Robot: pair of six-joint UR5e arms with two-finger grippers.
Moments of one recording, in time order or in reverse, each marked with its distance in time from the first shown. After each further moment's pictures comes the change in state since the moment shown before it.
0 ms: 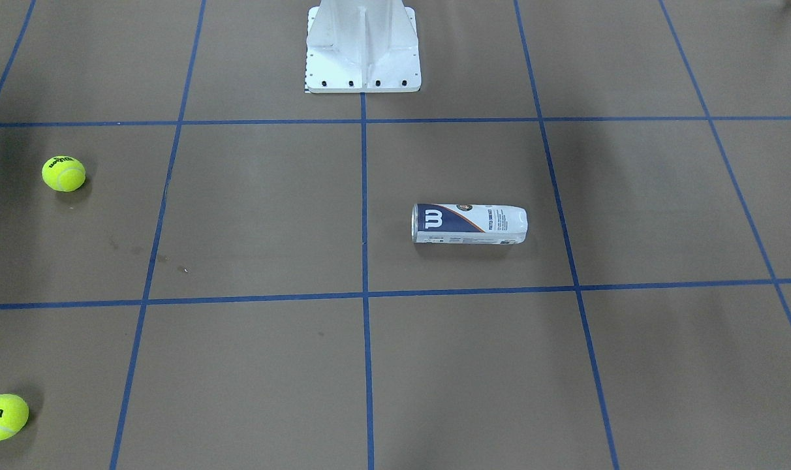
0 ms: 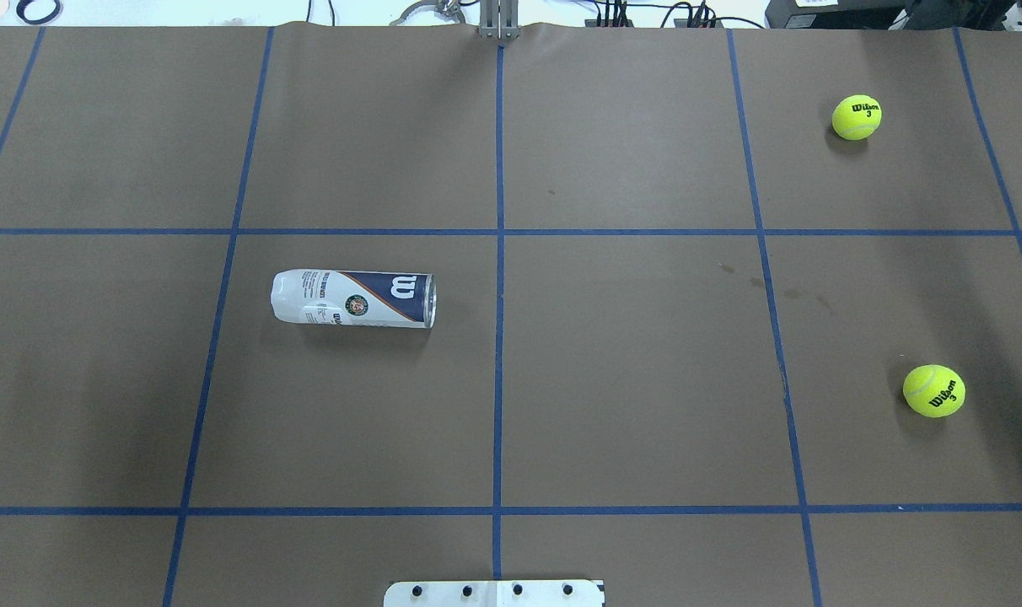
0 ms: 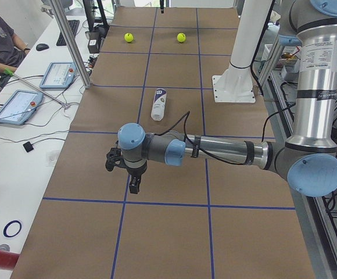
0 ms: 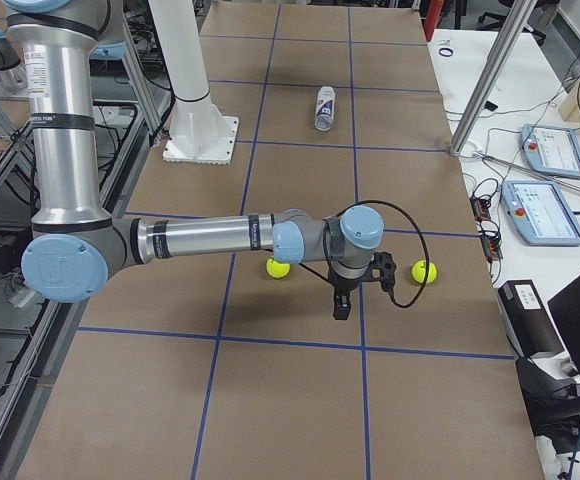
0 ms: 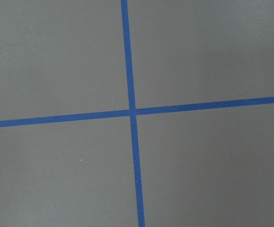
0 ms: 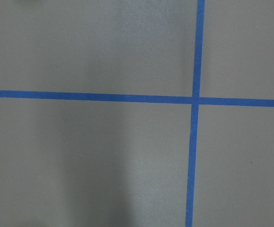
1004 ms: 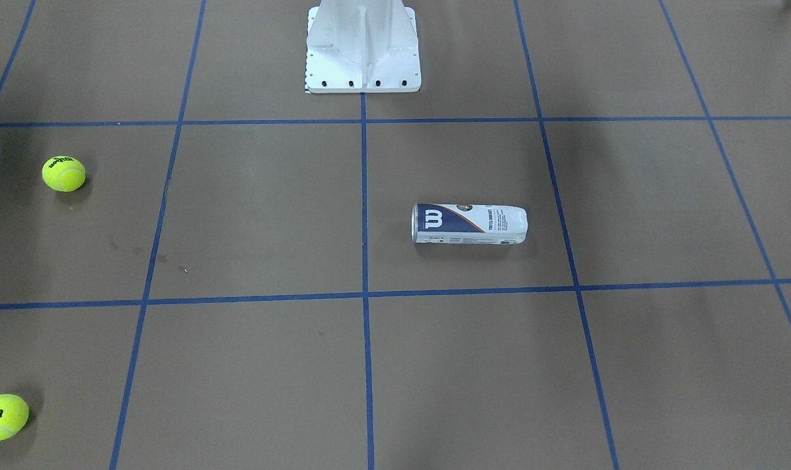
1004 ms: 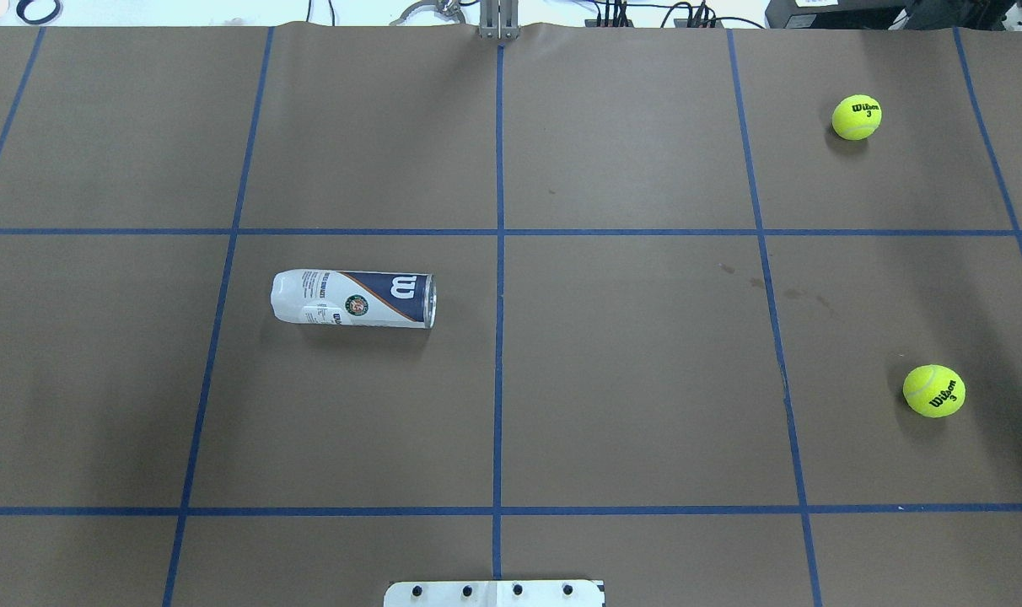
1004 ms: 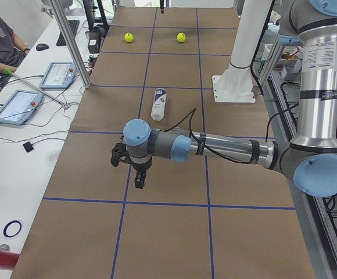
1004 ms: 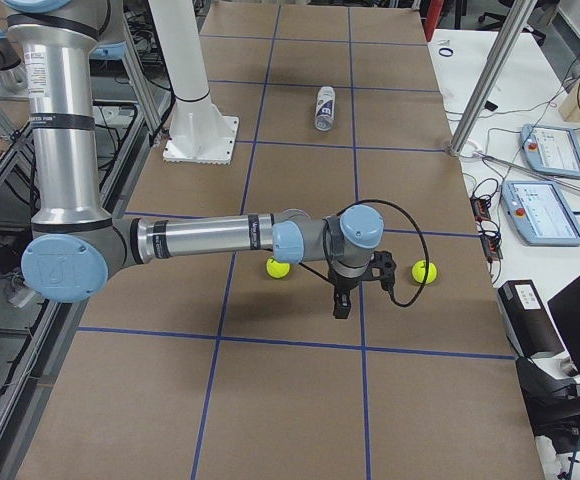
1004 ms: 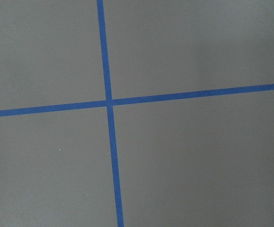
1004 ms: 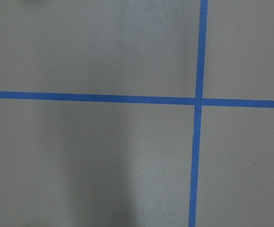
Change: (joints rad) left arm 0.003 0.036 -0.059 0.017 -0.047 0.001; right arm -0.001 -0.002 0.003 0.004 0.008 0.005
